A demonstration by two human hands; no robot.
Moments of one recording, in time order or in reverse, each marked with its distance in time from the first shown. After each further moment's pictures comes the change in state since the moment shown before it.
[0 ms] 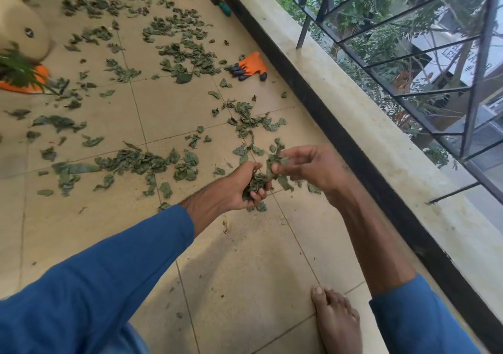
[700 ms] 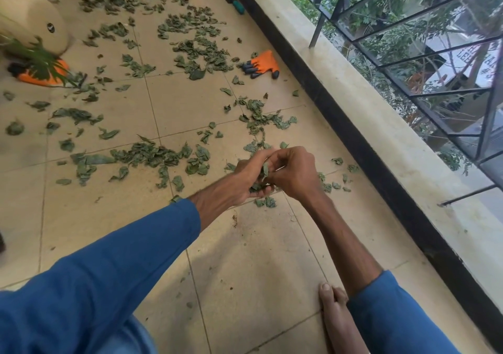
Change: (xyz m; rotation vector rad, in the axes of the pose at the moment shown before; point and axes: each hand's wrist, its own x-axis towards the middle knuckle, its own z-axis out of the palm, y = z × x) left_hand -0.011 -0.004 -0.007 0.156 0.230 0.276; right_hand 0.017 0.015 0.065 -0.438 0.183 -0.204
